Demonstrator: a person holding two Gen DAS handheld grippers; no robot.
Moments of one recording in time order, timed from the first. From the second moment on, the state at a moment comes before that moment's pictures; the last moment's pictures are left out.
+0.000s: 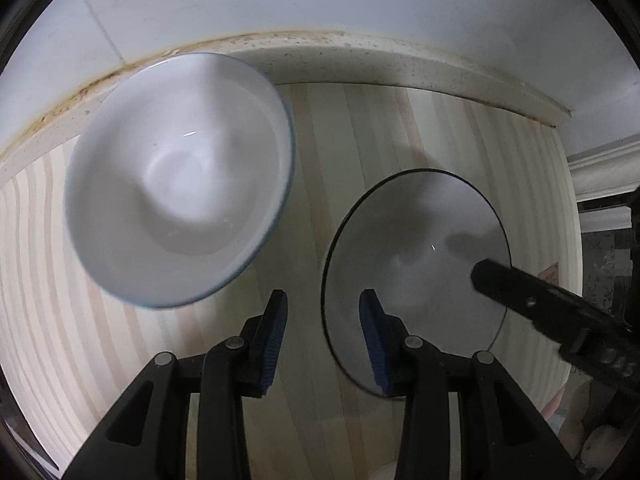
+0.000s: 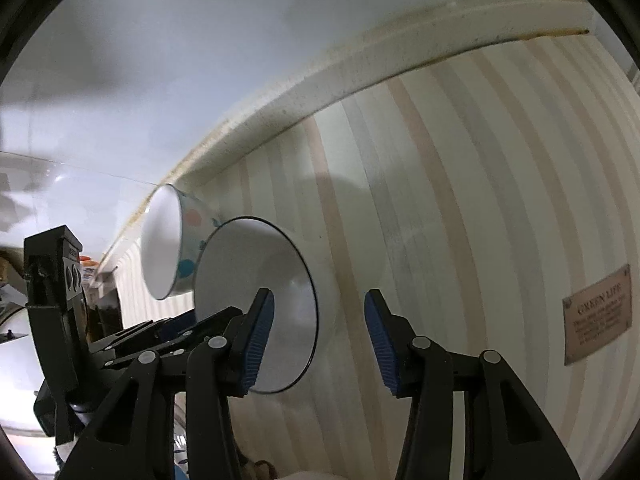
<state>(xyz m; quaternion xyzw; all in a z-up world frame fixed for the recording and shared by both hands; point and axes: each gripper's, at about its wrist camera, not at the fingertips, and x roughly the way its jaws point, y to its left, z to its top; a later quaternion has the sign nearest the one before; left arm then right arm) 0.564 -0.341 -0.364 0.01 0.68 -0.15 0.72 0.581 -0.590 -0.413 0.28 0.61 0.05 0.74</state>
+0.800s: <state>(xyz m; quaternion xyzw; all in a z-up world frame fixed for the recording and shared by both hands) 0.537 -0.353 -0.300 0.03 0.64 -0.19 0.75 0.551 -0.572 -0.377 0.24 0.61 0.06 0.75</state>
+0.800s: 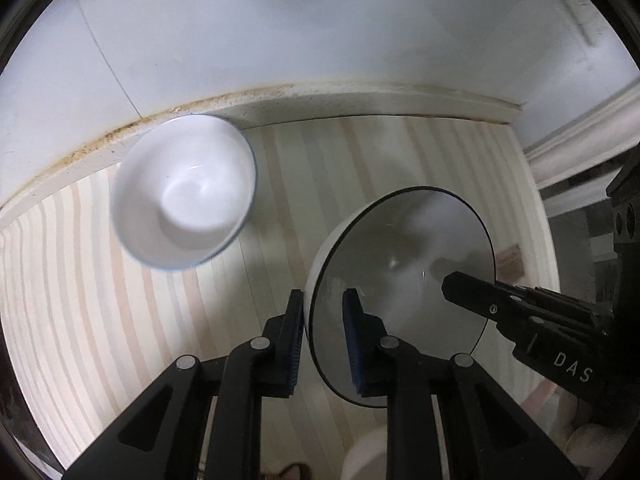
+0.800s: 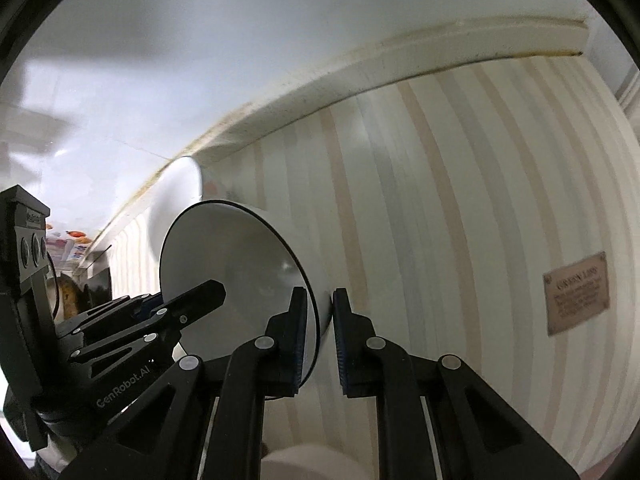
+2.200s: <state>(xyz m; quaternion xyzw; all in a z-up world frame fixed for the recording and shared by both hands) 0.400 -0.366 -0.333 0.15 0.67 -0.23 0.69 0.358 -0.548 -0.386 0.25 0.67 0.02 0.69</state>
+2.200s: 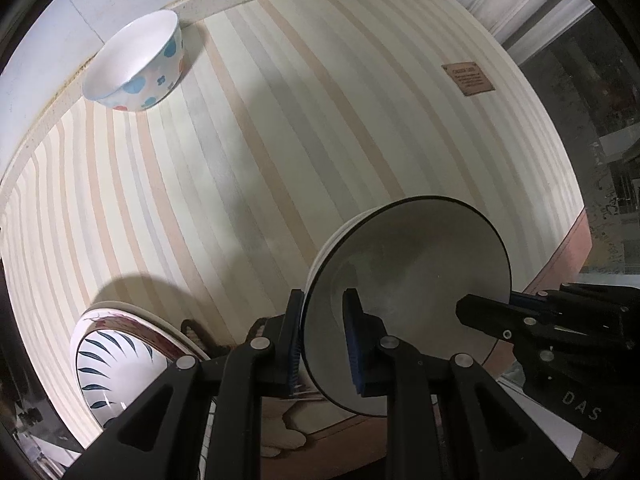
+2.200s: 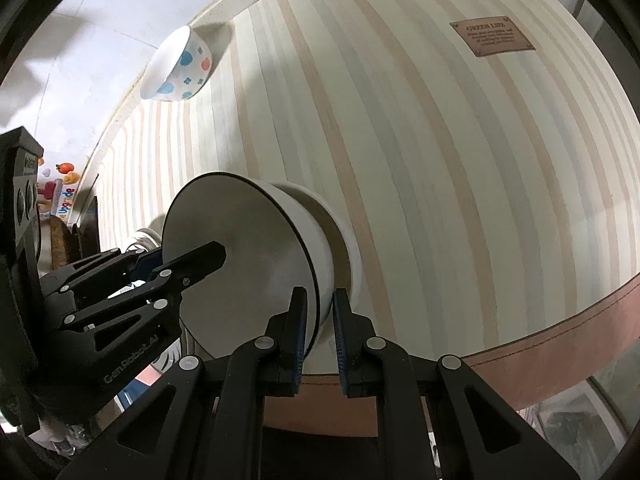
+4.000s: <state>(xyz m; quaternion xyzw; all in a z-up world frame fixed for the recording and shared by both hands) 0.569 -0.235 -0.288 -0.03 0.63 -0.08 0.77 0.521 -0.549 -0.317 0.27 0.59 0.09 0.75</state>
